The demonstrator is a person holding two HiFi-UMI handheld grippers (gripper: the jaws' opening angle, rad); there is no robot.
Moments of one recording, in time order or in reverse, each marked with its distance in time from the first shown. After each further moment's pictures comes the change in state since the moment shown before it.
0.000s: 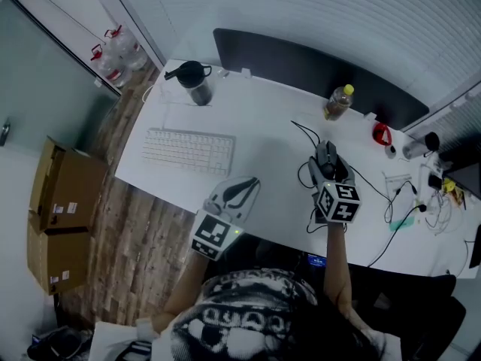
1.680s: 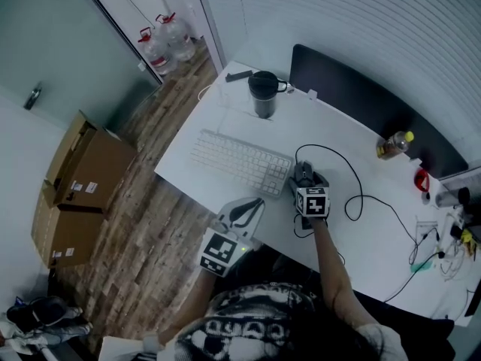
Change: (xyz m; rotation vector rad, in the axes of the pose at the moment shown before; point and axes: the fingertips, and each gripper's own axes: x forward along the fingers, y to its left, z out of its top) left arm -0.100 0.113 -0.053 -0.108 0.045 0.206; right arm 0.175 0.193 -0.121 -0.175 0.321 0.200
